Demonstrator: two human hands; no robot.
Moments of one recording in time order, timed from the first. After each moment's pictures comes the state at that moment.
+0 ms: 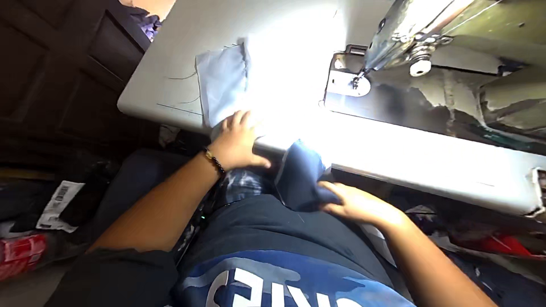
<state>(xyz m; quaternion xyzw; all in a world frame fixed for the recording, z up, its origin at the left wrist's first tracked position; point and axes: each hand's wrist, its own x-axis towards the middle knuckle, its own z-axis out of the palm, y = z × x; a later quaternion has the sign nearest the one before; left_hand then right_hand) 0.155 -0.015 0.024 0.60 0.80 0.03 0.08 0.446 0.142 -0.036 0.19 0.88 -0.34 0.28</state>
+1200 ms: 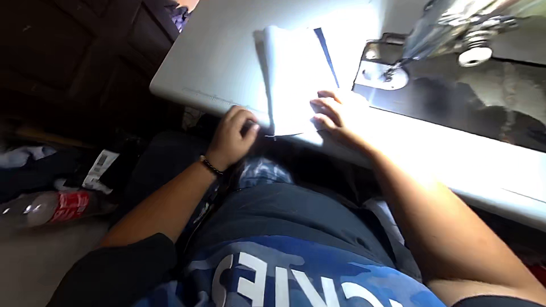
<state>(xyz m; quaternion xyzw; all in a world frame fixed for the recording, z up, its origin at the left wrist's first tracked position) 0.146 -0.072 -0.004 0.51 0.79 0.34 -0.01 0.307 0.203 -0.021 0.03 0.97 -0.17 -0.17</state>
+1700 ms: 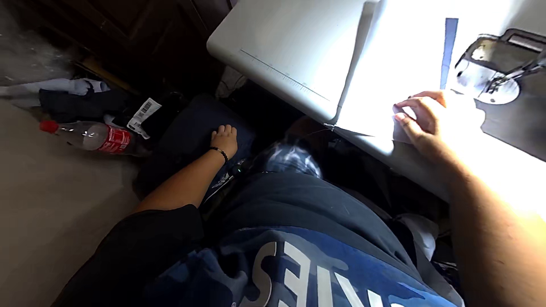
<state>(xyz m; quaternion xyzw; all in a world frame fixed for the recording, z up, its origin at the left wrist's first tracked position) 0.125 -0.199 -0.106 0.20 0.95 -0.13 0.22 0.330 0.216 -0.007 0.09 0.97 -0.17 -0.12</state>
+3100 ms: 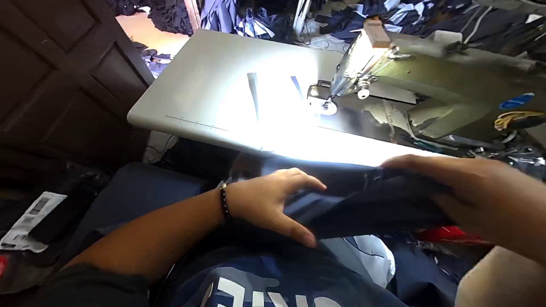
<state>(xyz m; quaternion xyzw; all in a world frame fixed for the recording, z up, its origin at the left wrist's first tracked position) 0.246 -0.062 0.075 0.74 0.46 0.33 0.36 0.511 0.115 0.181 0.13 0.99 -0.05 -0.09</state>
